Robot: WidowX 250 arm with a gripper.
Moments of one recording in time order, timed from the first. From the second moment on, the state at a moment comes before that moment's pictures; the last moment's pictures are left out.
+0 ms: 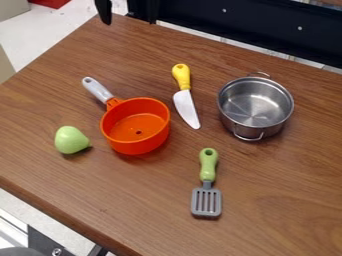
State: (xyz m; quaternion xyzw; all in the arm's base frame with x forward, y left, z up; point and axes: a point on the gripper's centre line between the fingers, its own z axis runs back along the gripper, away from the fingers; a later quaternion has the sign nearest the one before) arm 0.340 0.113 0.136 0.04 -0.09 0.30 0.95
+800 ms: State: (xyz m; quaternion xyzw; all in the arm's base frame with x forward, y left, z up) arm 0.302 0.125 0.124 0.00 -0.01 0.01 1.00
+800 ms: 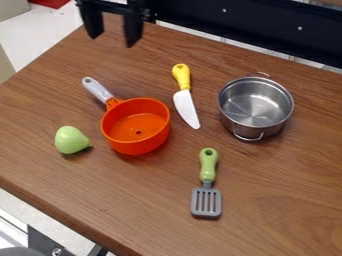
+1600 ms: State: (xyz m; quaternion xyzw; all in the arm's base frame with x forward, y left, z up) arm 0.247 0.141 0.113 -0.04 0.00 -0.48 0.88
